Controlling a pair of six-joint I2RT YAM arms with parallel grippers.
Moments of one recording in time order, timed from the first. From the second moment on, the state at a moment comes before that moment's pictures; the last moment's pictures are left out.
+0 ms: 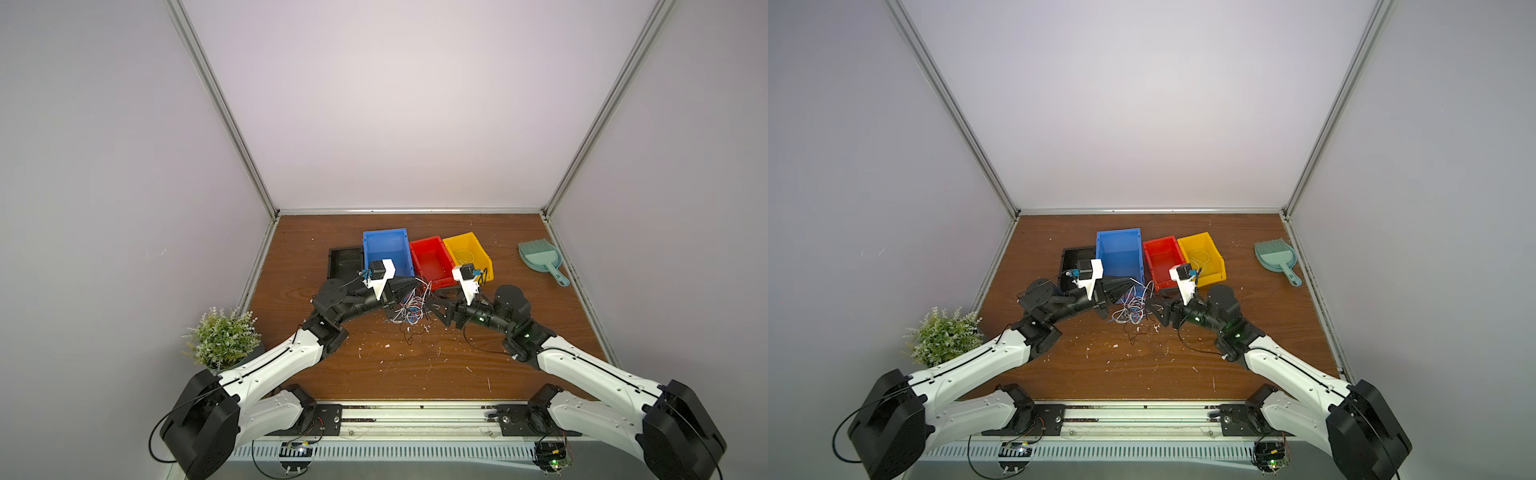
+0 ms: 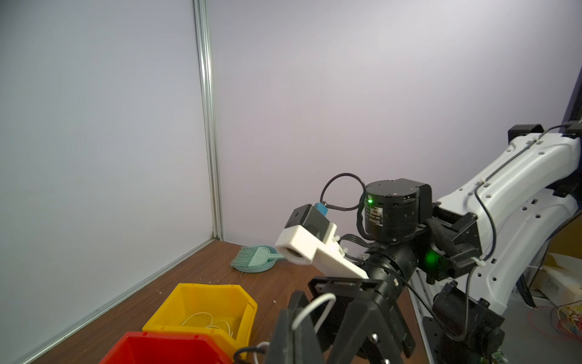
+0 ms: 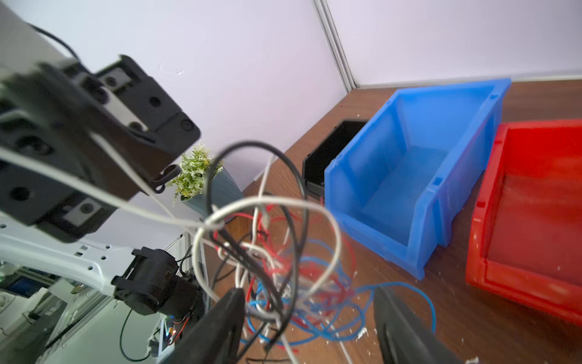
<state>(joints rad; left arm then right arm) -0.64 1.11 0.57 0.77 0.59 -0.14 0.66 1.05 0.49 0.43 -0.46 0.44</state>
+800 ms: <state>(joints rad) -0.62 1.05 0.61 0.74 0.40 -0.29 0.65 1.14 0.53 0.20 -0.26 0.51</state>
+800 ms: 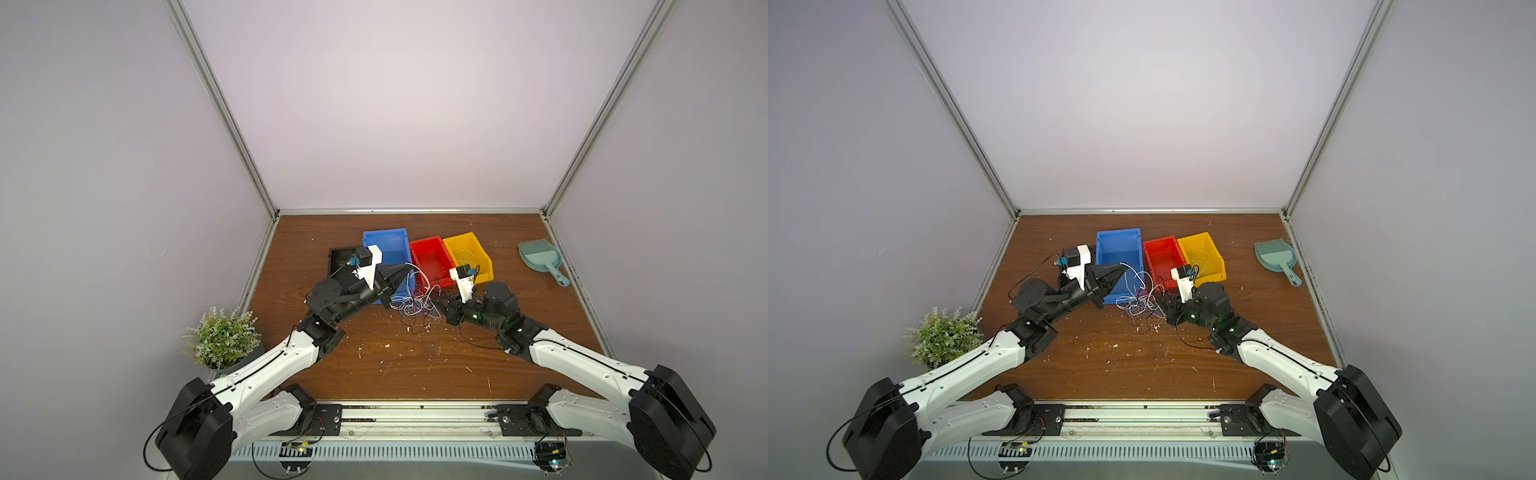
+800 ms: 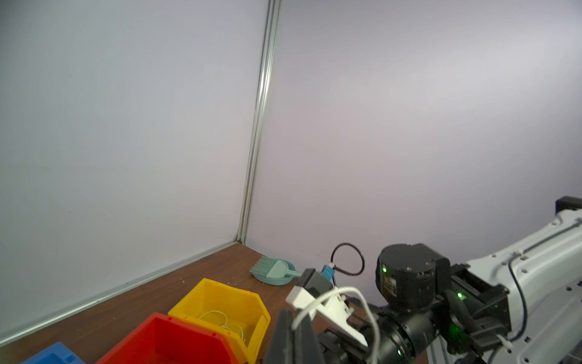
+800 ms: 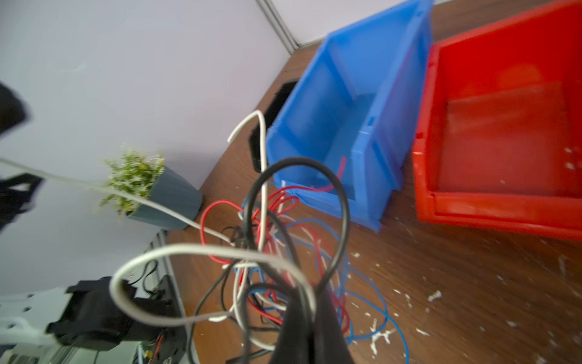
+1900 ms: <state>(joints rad) -0.62 1.09 1.28 0.40 0.23 0.08 0.56 1.24 0.44 -0.17 -0.08 0.57</state>
